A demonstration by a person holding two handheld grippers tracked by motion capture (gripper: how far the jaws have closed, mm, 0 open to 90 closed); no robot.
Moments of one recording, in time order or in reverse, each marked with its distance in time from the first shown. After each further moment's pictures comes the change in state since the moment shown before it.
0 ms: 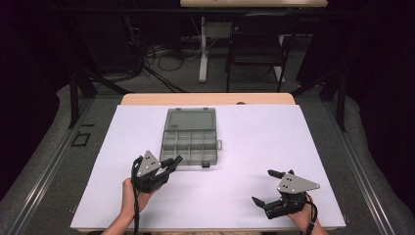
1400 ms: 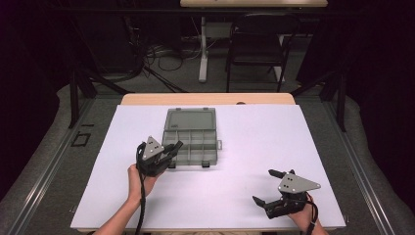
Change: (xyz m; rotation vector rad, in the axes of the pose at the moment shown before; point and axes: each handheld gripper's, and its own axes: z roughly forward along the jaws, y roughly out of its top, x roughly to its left) left arm 0.023 0.018 0.029 -0.025 0.071 -0.035; right arm -0.001 0.000 -0.001 0.003 -0.009 0.004
